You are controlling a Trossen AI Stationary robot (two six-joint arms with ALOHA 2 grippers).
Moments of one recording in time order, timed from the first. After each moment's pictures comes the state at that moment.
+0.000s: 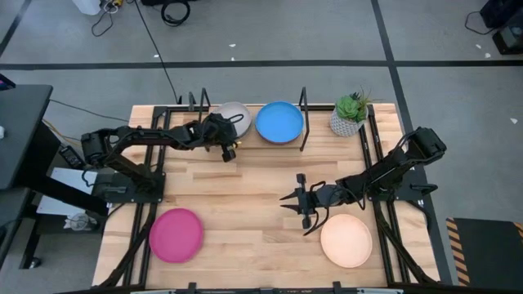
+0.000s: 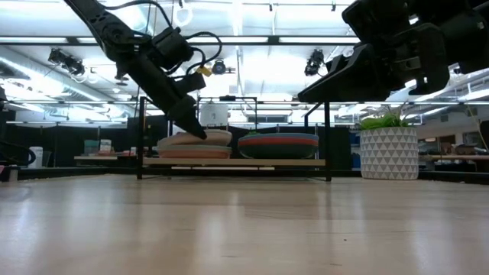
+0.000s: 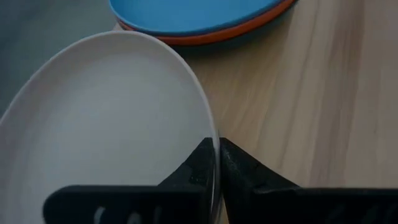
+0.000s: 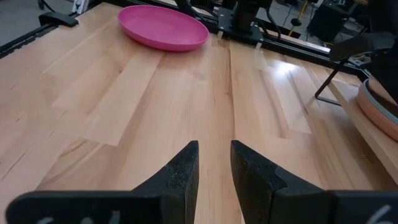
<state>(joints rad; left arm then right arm) 0.44 1.48 0.73 0.06 -0.09 0.21 0.37 1.55 0.50 0.69 0.35 -0.13</state>
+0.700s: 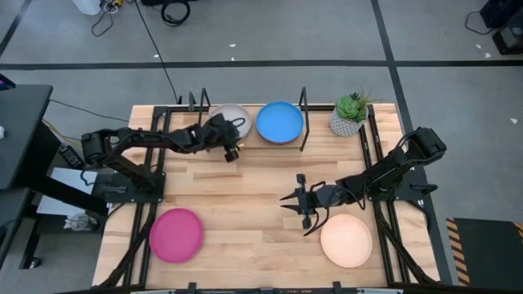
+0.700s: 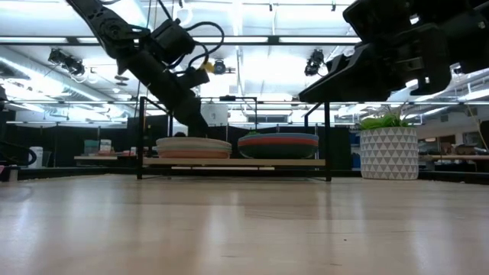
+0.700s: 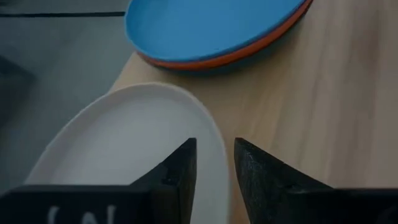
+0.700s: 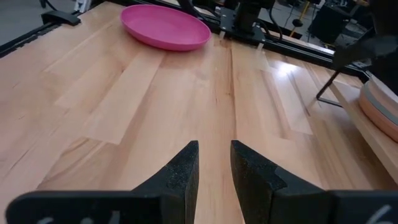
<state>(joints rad) 0.38 1.48 0.73 0.11 -0.23 0.24 0.37 1.55 0.50 0.69 0.35 -0.14</state>
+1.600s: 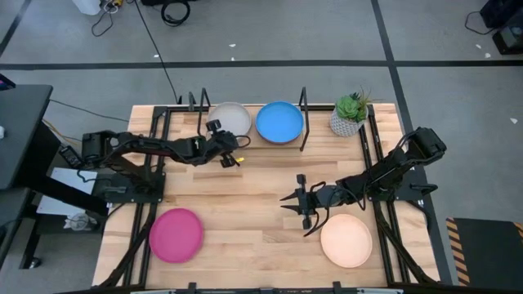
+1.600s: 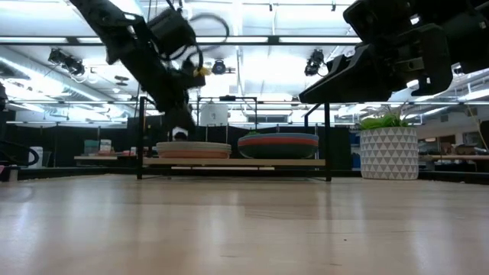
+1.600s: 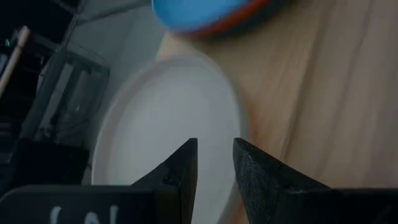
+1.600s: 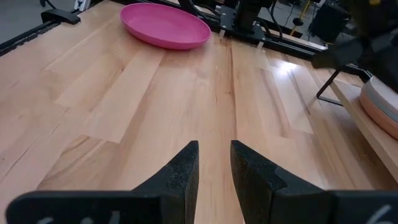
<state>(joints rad) 0.20 1.46 0.73 -0.02 -0.63 0.30 0.37 1.55 0.50 0.68 0.35 -0.14</state>
